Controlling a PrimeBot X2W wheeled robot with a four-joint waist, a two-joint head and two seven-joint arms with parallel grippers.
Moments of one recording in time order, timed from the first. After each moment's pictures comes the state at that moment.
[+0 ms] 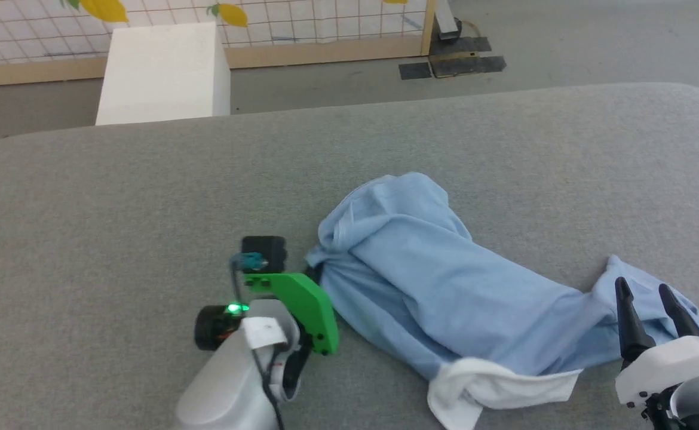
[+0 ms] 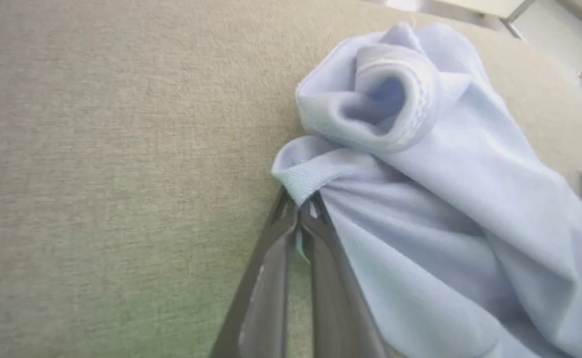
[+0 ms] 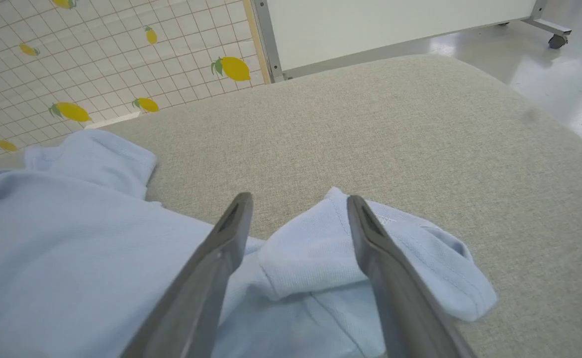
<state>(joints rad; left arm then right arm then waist) -0.43 0.06 -0.49 0.55 -0.59 0.12 0.13 0.01 -0.05 -0.24 0.05 0.22 0.13 0.12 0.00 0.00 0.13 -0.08</state>
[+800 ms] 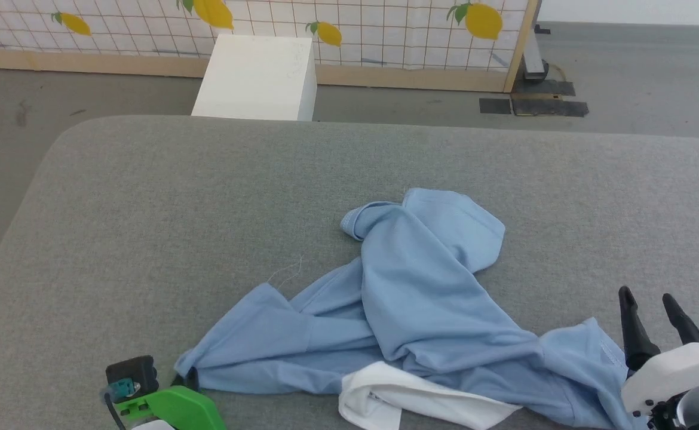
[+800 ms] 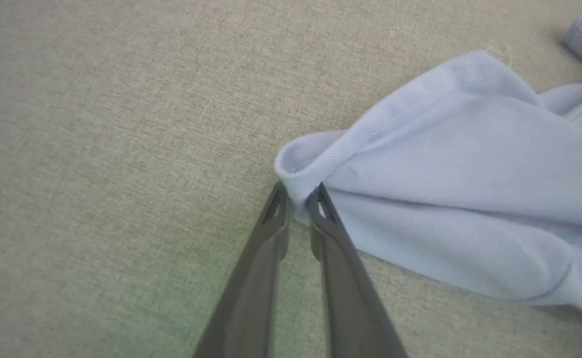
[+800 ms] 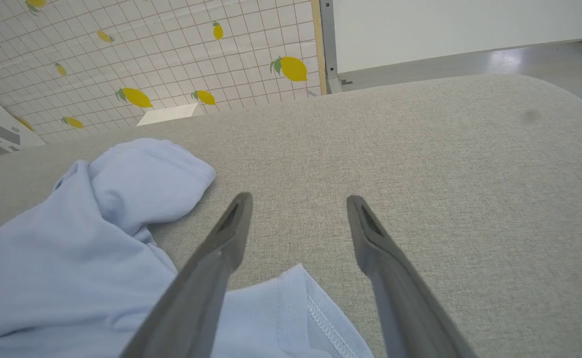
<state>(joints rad) 0.03 0.28 -0.32 0.20 -0.63 0.35 0.08 0.05 -0.05 -0.25 0.00 0.23 0.13 0.17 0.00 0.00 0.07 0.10</state>
